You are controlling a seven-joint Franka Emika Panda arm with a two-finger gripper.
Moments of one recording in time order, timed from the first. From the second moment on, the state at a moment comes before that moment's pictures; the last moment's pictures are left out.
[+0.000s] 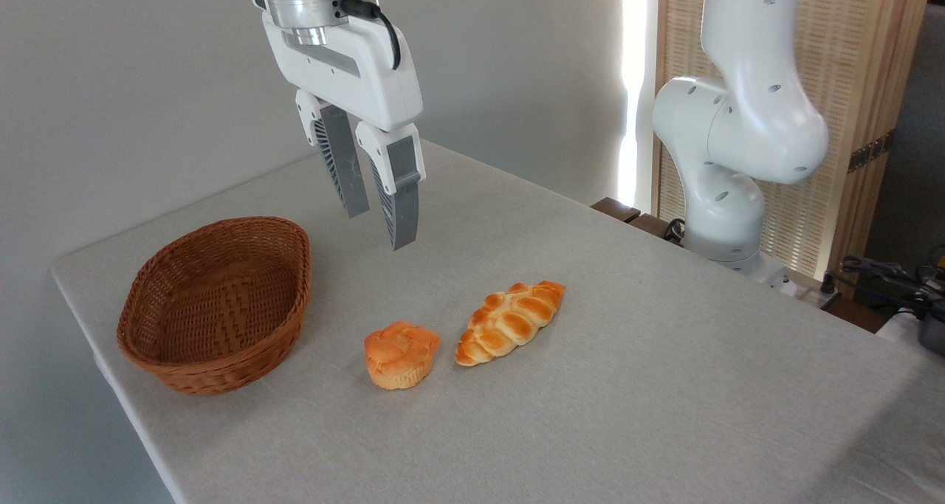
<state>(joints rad) -0.06 -0.02 -0.02 -1.62 -0.01 1.59 0.73</state>
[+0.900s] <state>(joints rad) -0.14 -0.02 -0.02 -1.69 -0.01 1.66 0.73</state>
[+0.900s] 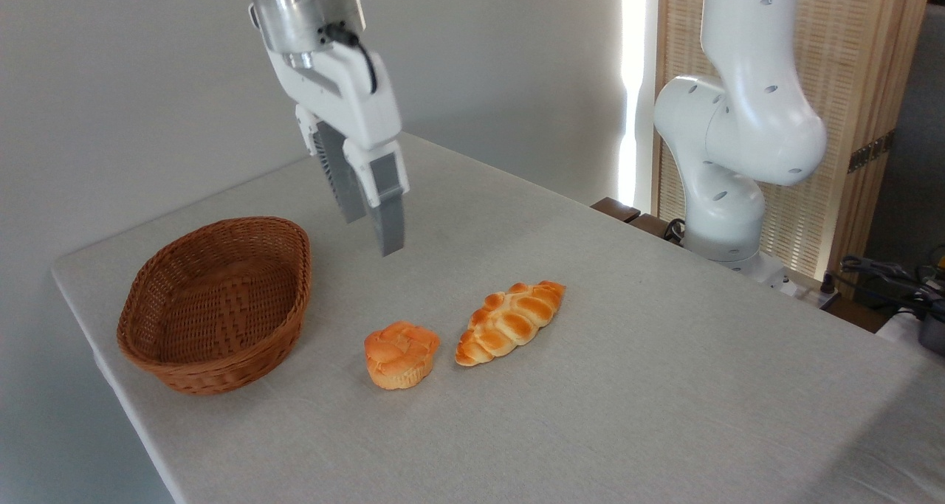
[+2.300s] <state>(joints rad) -0.20 0.05 -0.02 -2.04 0.09 2.05 0.89</state>
